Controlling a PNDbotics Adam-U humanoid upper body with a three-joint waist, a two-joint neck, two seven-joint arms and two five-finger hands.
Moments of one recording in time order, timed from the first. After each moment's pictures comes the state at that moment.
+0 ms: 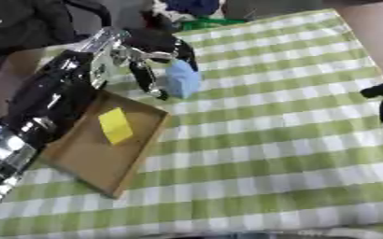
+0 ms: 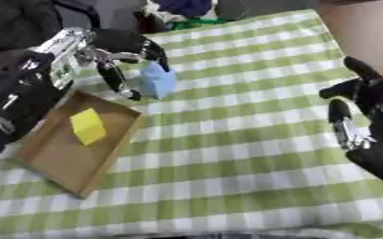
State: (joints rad) left arm -0.97 0.51 -0.36 -0.96 -0.93 -0.73 -0.38; right arm -0.25 -0.32 0.14 -1.84 0.11 -0.22 0.18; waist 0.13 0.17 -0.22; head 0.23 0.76
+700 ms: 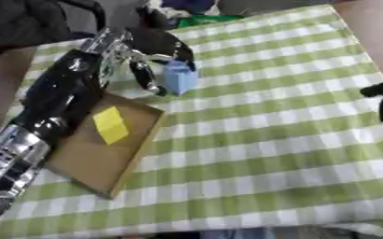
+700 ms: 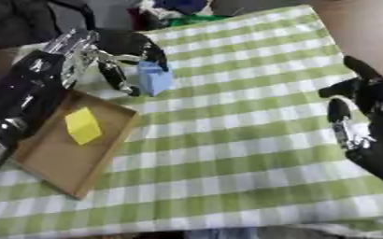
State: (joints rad) left arm -1.00 0.45 -0.26 -0.85 -1.16 -0.83 -0.28; right arm -0.26 -0.31 0.14 -1.84 0.11 -0.22 0.18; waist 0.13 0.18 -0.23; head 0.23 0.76
